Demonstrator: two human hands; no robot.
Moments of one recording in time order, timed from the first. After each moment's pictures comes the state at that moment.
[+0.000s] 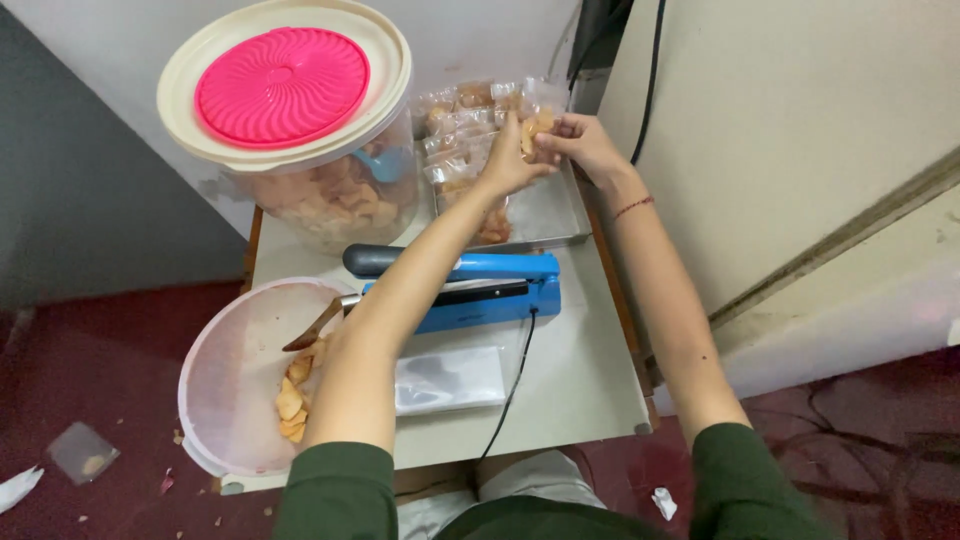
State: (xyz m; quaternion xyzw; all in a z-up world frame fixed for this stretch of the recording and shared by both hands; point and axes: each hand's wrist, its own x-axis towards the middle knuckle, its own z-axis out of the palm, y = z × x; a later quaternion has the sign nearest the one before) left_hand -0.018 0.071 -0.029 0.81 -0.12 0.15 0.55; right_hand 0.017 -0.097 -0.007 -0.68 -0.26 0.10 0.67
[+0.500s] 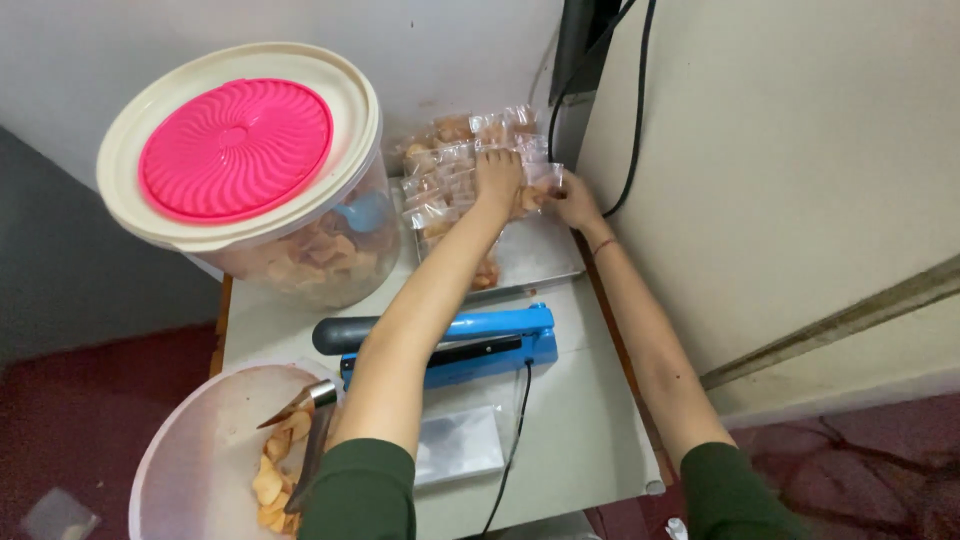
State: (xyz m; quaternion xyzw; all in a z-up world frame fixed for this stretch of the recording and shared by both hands) left_hand 0.105 0.056 -0.123 0.88 -0.12 0.46 -0.02; right_hand 0.137 -0.122 -0.184 -0.78 -0.17 -0.05 0.60
